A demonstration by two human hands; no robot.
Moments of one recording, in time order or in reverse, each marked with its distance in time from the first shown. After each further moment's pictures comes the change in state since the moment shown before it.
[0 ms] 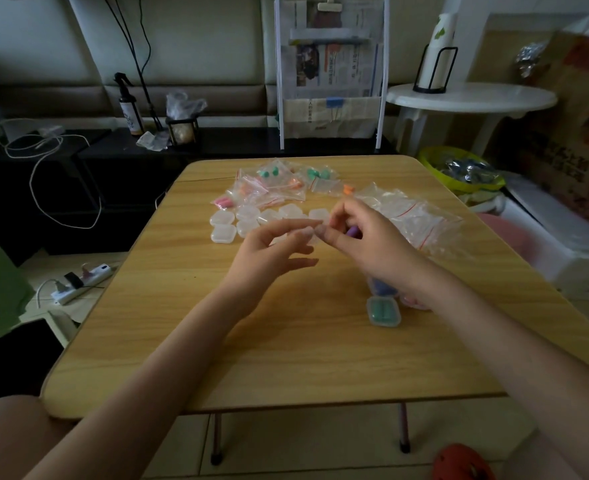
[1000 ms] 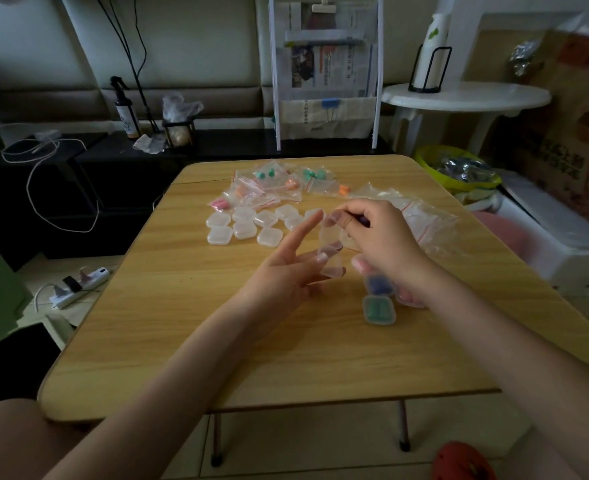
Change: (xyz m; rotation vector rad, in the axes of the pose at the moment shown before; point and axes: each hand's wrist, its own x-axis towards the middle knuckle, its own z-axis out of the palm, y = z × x) left_hand -0.014 -0.001 0.023 -0.280 -0.161 -0.231; right_hand 0.003 0.003 -0.006 -0.067 0.216 0.008
